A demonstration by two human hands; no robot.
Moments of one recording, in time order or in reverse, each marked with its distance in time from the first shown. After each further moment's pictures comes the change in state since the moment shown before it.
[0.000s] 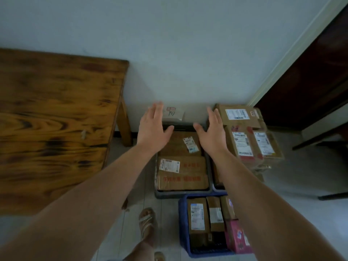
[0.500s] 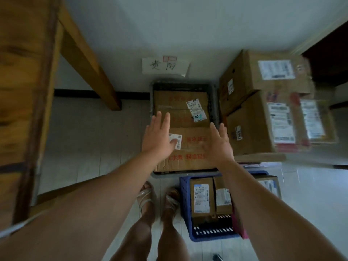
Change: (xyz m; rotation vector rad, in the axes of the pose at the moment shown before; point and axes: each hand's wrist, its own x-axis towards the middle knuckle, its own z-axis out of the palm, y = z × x) left_hand 0.040 -0.122 0.220 0.187 -0.490 -0.170; right_hand 0.070 0.200 0.145 -0.344 -0.395 0.313
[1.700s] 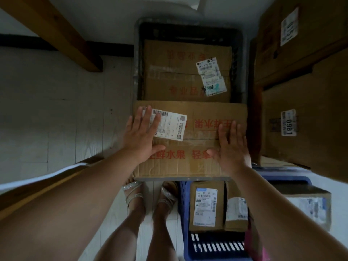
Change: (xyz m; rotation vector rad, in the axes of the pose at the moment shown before) left_hand 0.090 -0.107 0.187 0.426 -0.292 0.048; right_hand 0.131 0.141 0.141 -0.581 -0.318 -0.089
